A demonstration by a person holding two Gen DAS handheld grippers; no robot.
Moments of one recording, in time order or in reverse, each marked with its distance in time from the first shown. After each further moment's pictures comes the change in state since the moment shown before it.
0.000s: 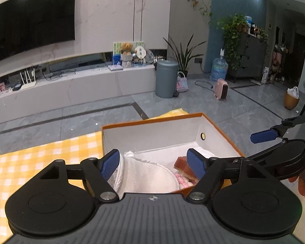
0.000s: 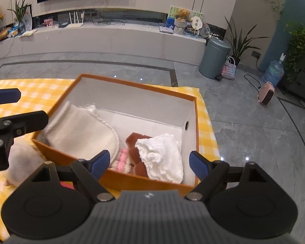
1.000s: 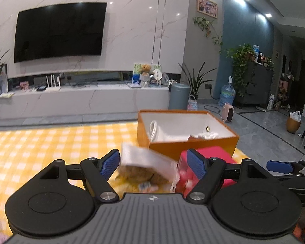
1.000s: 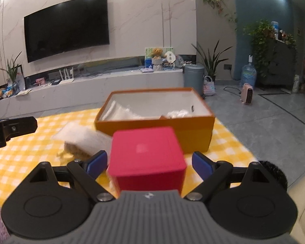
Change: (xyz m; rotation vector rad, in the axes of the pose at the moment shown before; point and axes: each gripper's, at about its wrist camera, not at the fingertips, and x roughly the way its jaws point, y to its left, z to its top) left arm -0.113 0.028 -0.115 -0.094 -0.158 0.055; right arm -0.118 0.121 -0.179 0.261 -0.301 -0.045
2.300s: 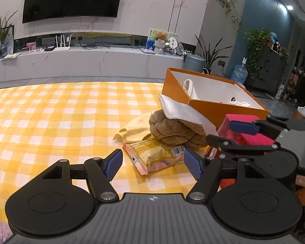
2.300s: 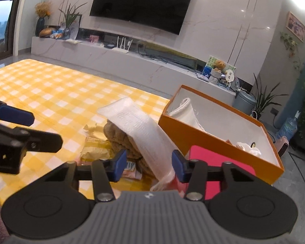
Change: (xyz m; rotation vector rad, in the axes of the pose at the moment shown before) left arm 0.038 0.081 -0.043 -0.106 0.182 0.011; right arm 0.099 0.107 -0.002 -0.467 0.024 0.162
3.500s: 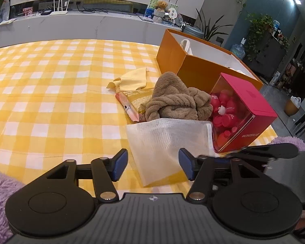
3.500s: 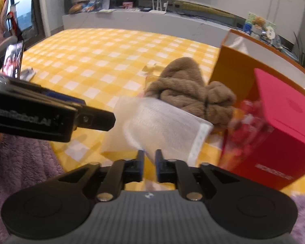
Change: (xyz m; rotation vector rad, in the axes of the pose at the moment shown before) left arm -0.006 0.003 -0.035 -0.074 0.196 -0.063; right arm -0.021 0.036 -0.057 0.077 0.227 0.285
